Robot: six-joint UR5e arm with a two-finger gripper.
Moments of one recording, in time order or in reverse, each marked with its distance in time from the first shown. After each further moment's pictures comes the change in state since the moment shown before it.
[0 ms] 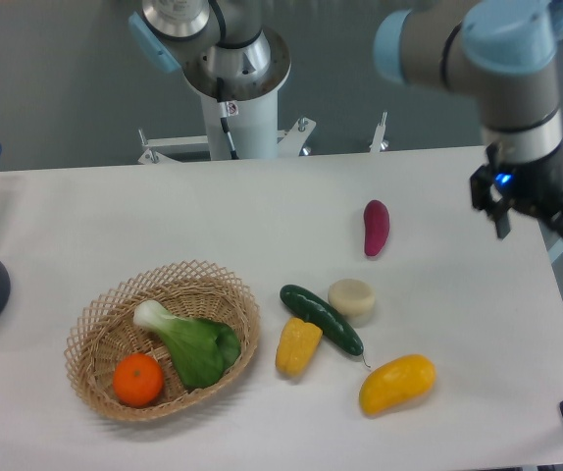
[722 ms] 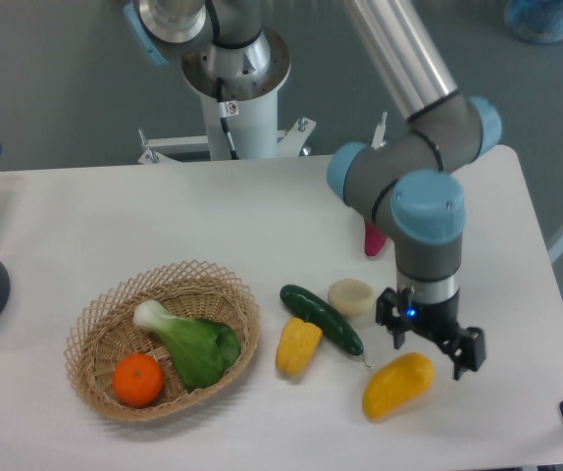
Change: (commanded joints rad) arm -0.236 -0.166 0.008 0.209 0.075 -0.423
